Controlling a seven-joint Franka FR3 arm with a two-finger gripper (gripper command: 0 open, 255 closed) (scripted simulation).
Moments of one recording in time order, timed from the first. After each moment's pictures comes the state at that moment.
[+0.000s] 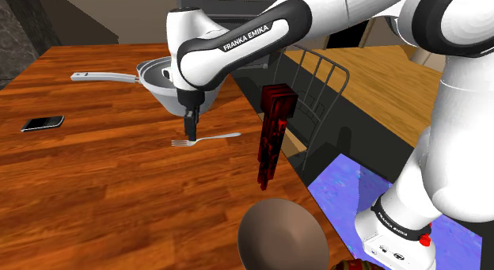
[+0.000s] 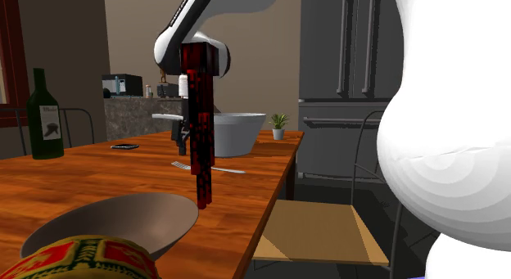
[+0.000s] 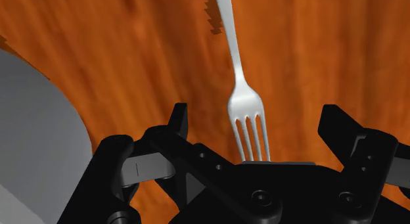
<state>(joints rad) 0.29 0.35 0.20 -1.77 -0.04 2.14 -0.41</state>
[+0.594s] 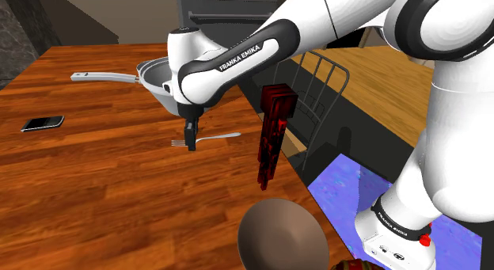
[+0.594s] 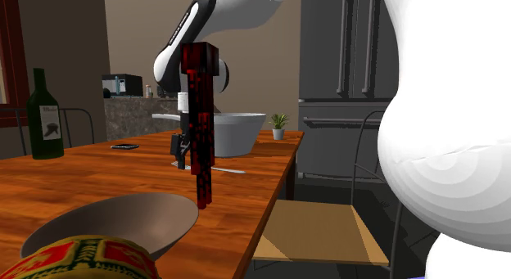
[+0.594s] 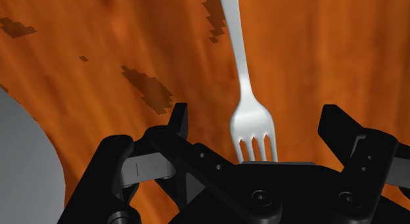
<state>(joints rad) 0.30 0.41 0.20 -1.79 -0.05 2.22 -0.41</state>
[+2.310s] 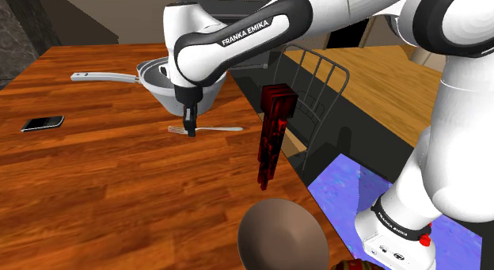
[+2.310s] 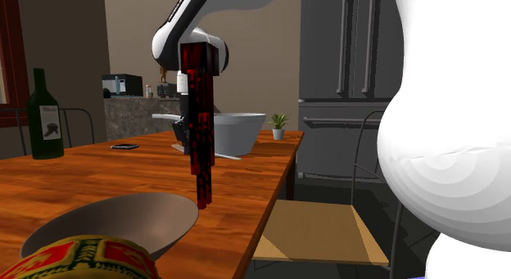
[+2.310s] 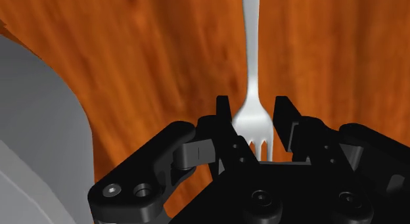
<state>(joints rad) 0.30 0.34 0.21 -1.75 -0.04 2.12 -0.41</state>
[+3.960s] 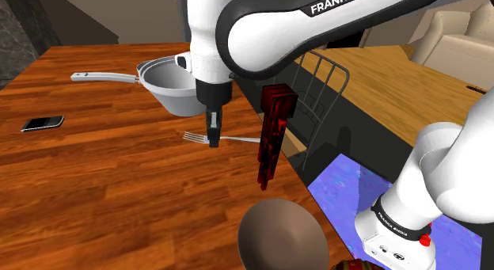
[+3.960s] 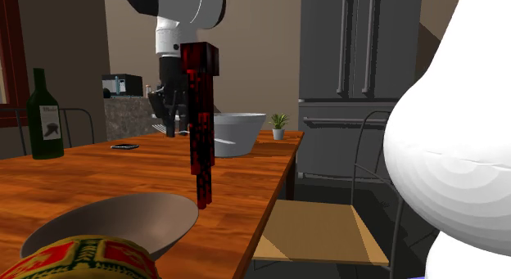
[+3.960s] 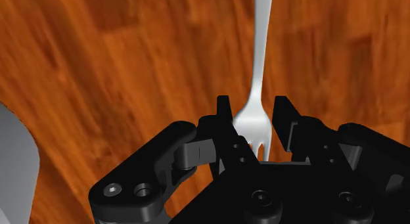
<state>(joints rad) 0.35 -0.07 0.28 -2.09 0.06 2.06 -0.32</state>
